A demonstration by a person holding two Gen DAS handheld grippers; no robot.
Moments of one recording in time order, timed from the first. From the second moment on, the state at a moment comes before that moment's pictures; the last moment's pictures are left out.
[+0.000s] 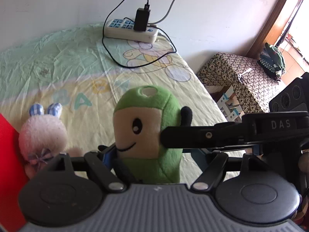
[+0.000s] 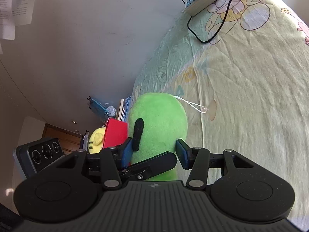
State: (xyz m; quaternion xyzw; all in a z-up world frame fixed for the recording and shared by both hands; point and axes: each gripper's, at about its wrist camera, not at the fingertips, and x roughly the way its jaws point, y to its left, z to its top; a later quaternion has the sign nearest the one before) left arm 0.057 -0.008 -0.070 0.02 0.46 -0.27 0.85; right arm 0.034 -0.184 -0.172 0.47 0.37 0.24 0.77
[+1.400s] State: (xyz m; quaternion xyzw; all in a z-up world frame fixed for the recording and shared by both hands) left arm -0.051 0.281 0.047 -0.02 0.27 -0.28 0.92; right arm 0.021 0.090 -0.044 0.35 0.26 0.31 0.84
